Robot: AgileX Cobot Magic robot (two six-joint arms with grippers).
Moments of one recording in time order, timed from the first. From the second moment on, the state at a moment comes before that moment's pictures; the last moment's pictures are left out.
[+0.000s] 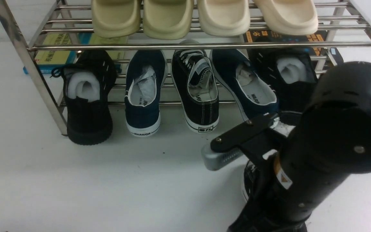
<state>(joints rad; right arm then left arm) 0.97 1.50 -1.23 0.01 1.18 0.42 -0.05 -0.01 0.00 0.12 0.47 -0.42</state>
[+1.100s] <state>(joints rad) 0.97 1.54 -1.04 0.02 0.93 0.65 -0.05 -0.01 0.00 0.12 0.47 -0.42</state>
